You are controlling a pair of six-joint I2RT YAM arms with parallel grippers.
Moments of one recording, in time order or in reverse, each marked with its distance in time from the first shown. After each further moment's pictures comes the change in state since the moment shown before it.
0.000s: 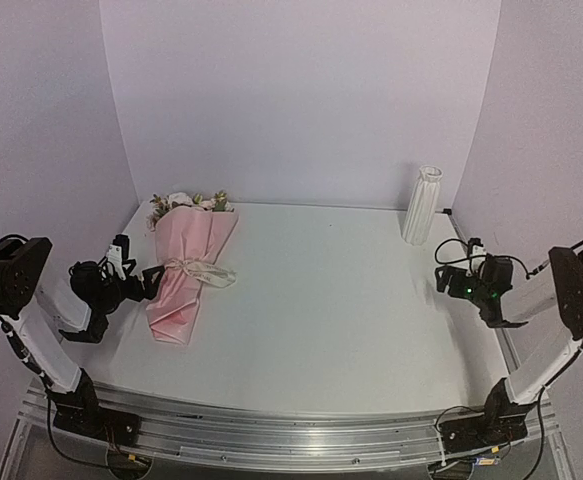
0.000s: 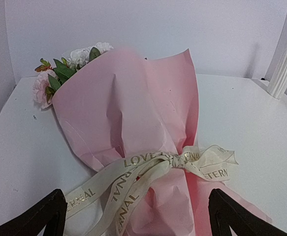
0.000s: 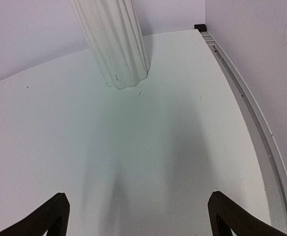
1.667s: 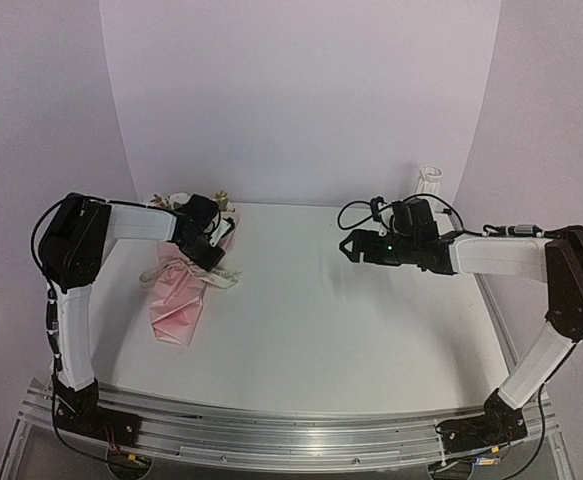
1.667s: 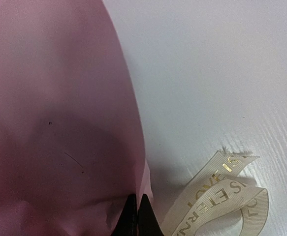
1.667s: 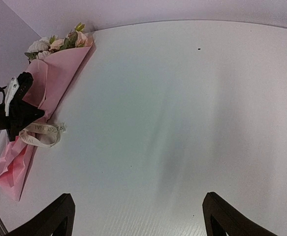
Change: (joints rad) left arm -0.481 0.417 1.170 -1.573 -0.534 0.275; right arm 0.611 0.061 0.604 -0.679 0.043 0.273
